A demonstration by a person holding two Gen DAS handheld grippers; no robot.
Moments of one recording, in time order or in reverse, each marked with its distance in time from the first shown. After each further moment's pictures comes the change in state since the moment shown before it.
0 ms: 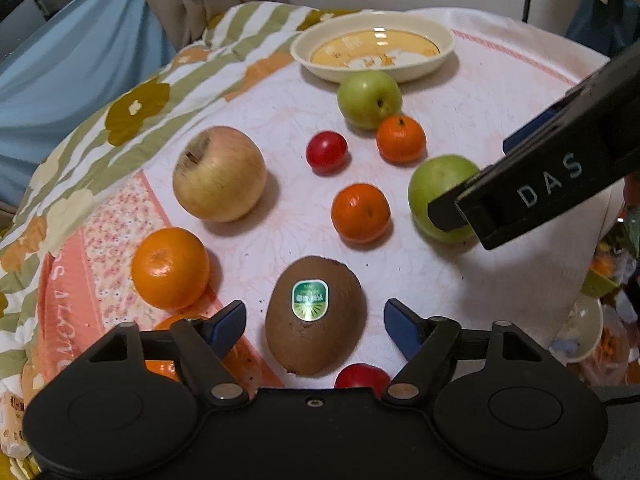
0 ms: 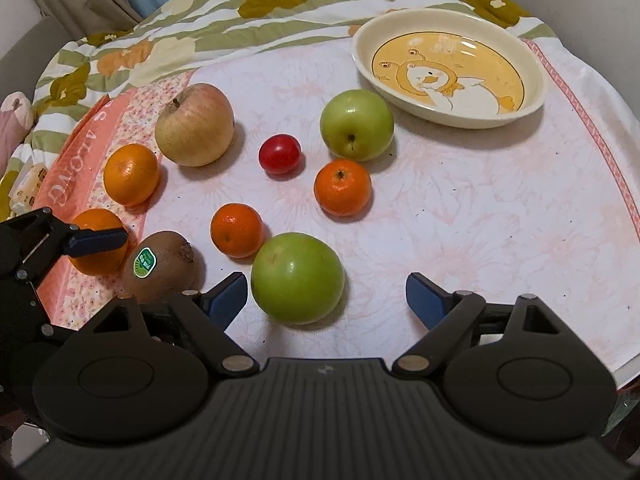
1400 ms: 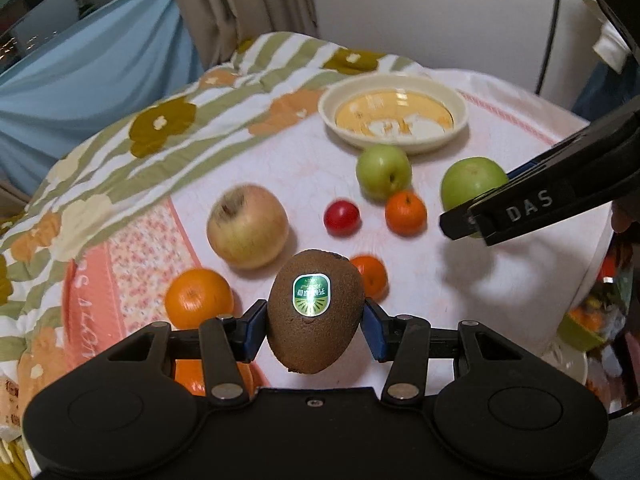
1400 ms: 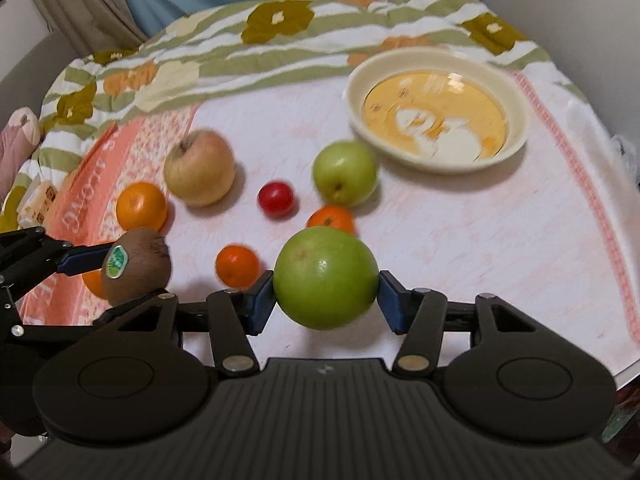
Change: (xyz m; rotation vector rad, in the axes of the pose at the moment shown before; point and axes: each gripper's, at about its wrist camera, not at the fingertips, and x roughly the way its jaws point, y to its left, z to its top) left arm -0.049 0.007 0.030 -0.130 -0.095 0.025; right arm -0.037 -0.017 0.023 -0.008 -0.069 0.010
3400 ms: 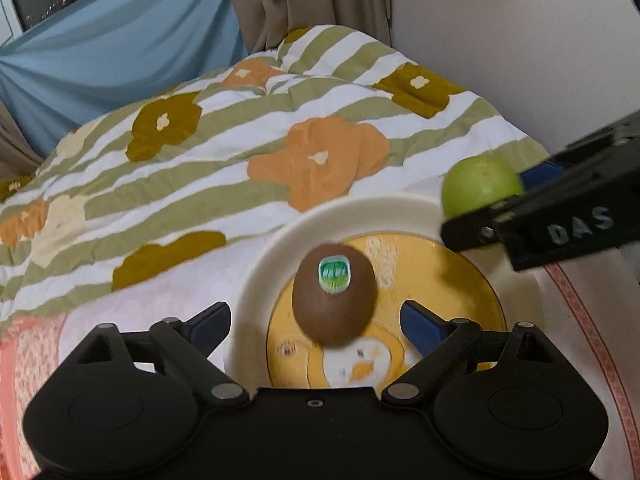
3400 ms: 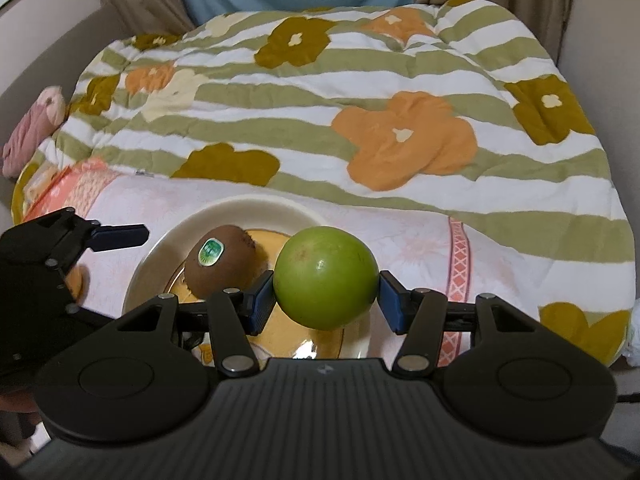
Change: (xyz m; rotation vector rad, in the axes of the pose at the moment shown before) left arm 0.183 -0.067 0.214 -0.256 0.070 0.134; right arm 0.122 -0.206 0.219 -0.273 0.023 0.200
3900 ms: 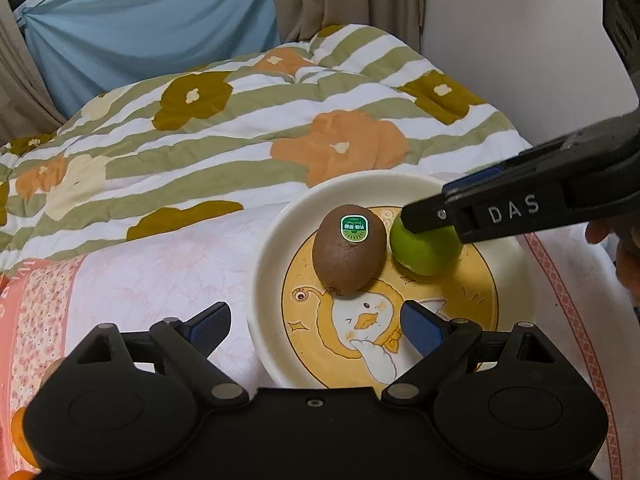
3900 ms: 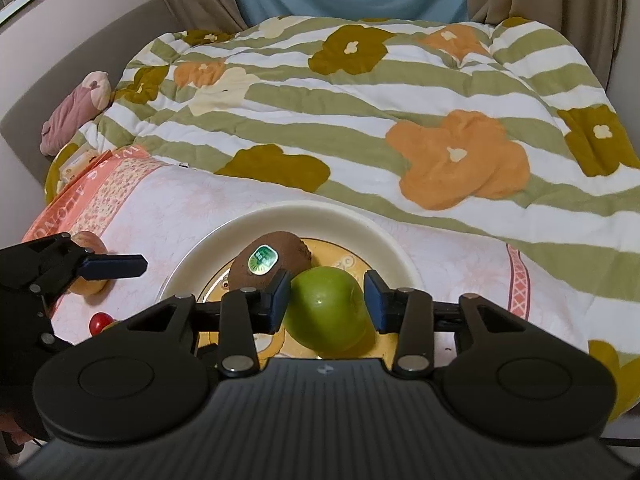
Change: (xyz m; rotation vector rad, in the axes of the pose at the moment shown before) left arm -0.025 0.011 -0.021 -0.123 0.005 0.021; right arm 0.013 0.021 0.000 -0.090 -0.040 0.115
